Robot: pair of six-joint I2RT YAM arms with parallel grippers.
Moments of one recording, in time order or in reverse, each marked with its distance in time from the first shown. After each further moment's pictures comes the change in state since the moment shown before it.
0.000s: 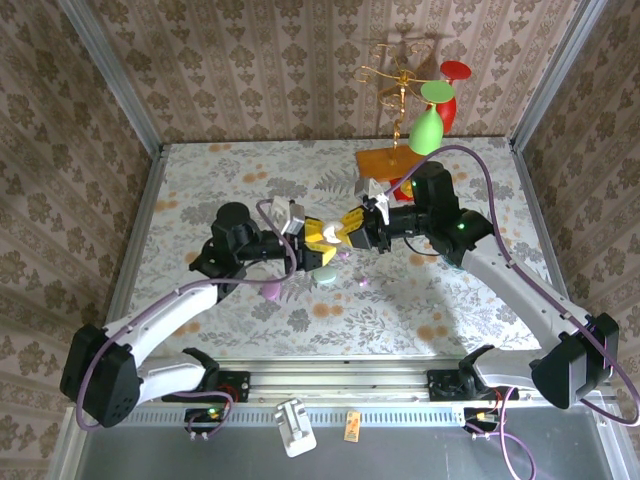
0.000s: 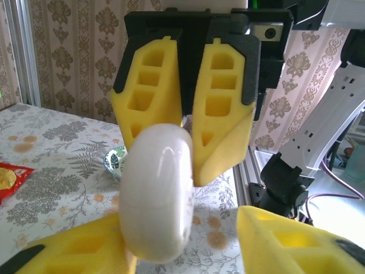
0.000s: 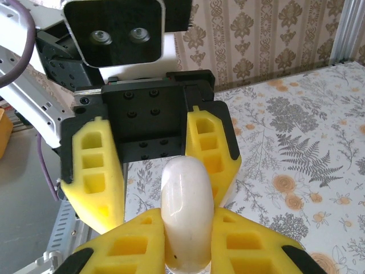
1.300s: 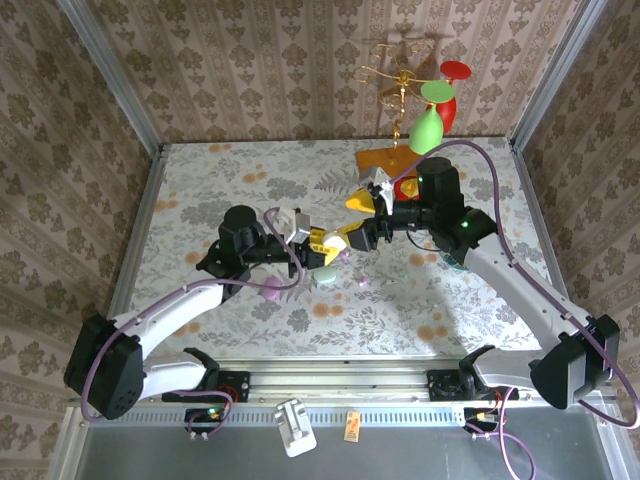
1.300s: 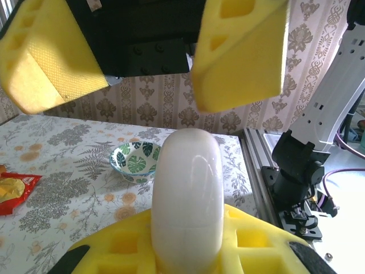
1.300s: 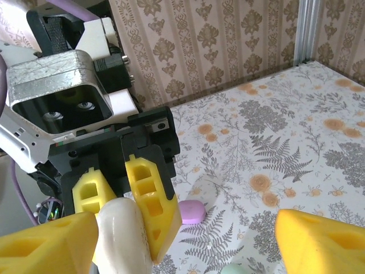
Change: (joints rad) left arm -0.013 0.034 -0.043 0.047 0.005 0.154; right arm -0.040 -0.006 0.001 0.060 0.071 0.108
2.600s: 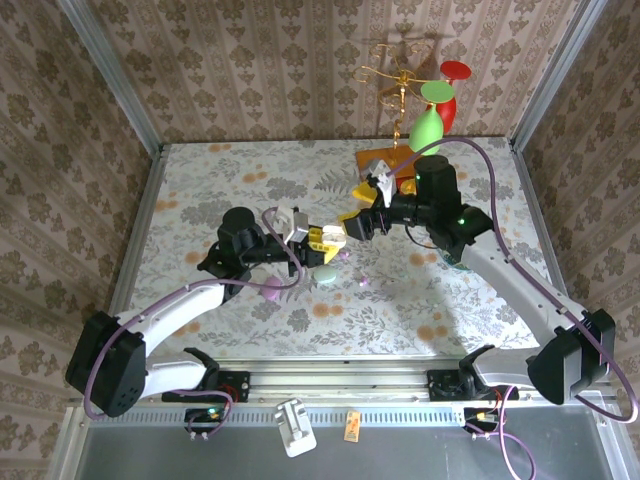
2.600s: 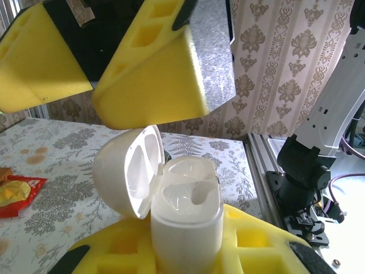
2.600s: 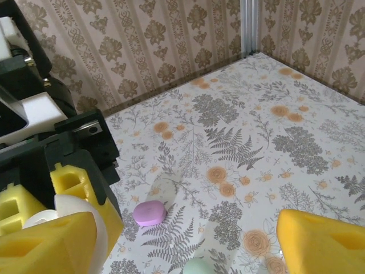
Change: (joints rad) left arm 0.008 0.015 -0.019 0.079 -0.001 -0.038; right arm -0.005 0.032 0.014 0.020 0.181 0.029
